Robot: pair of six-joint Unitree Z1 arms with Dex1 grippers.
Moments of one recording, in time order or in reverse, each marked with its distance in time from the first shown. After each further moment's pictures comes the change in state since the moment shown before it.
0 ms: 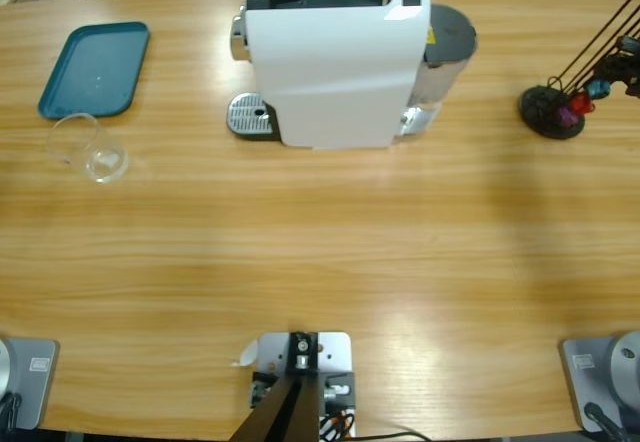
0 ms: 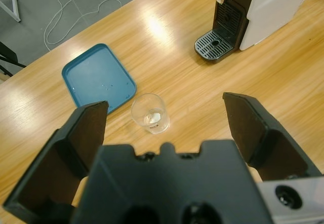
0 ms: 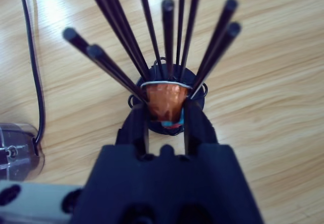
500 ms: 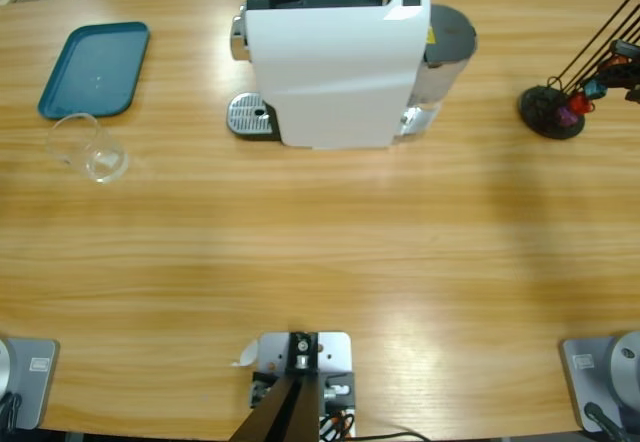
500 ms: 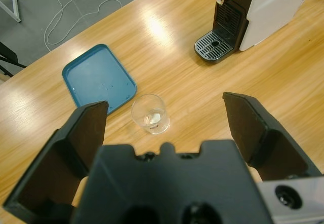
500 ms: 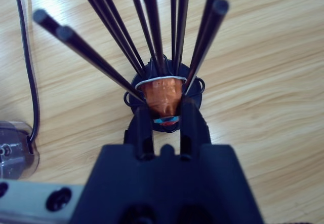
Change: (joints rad) arm 0 0.000 0.000 0.001 -0.004 0.000 0.000; arm 1 0.000 -0.001 0.011 0.000 -0.003 -0.002
